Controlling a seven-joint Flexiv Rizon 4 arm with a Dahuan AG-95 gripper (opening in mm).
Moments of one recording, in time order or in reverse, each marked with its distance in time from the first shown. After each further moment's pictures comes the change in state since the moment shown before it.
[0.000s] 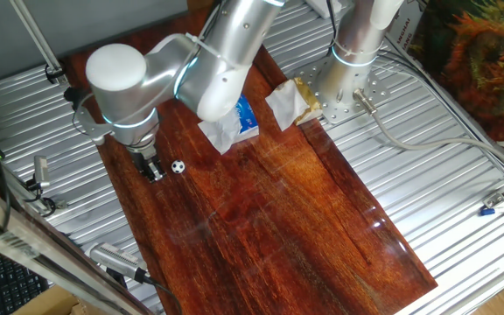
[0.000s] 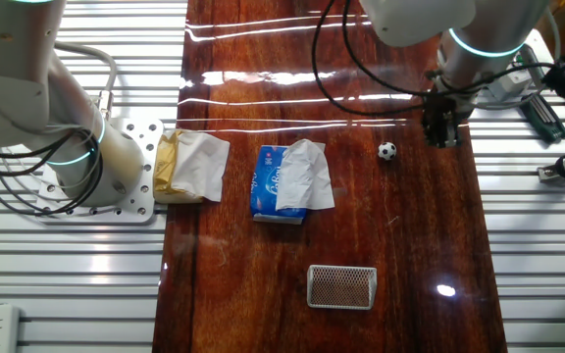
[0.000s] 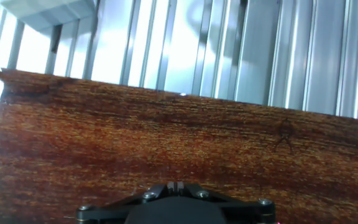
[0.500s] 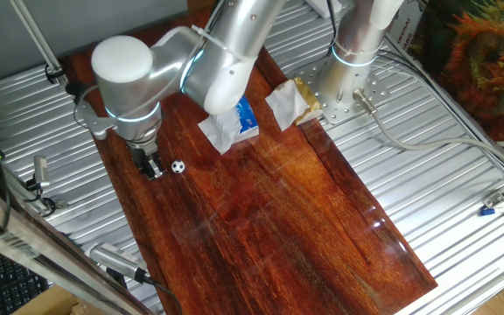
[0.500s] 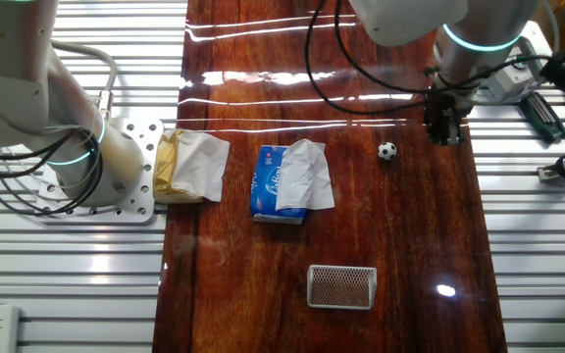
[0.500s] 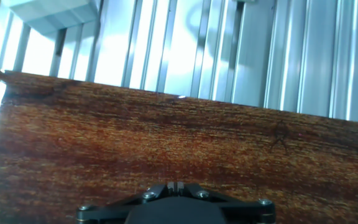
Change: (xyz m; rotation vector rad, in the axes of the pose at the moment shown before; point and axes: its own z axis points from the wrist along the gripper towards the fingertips) arm -0.009 -0.003 -0.012 0.018 -0.058 -0.002
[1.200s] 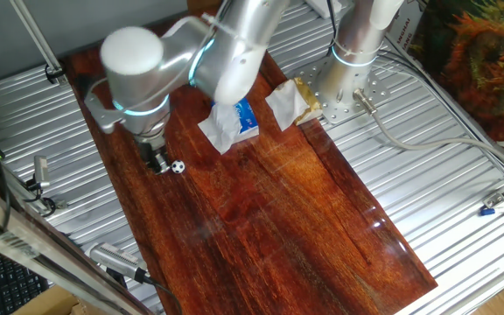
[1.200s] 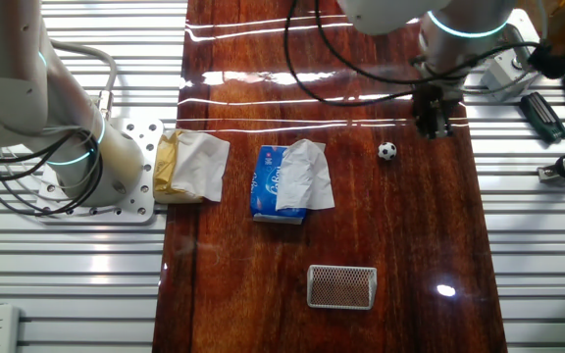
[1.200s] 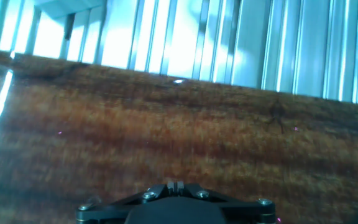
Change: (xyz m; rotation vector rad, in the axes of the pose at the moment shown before) arm 0.011 0.003 -0.017 -0.005 0.007 0.003
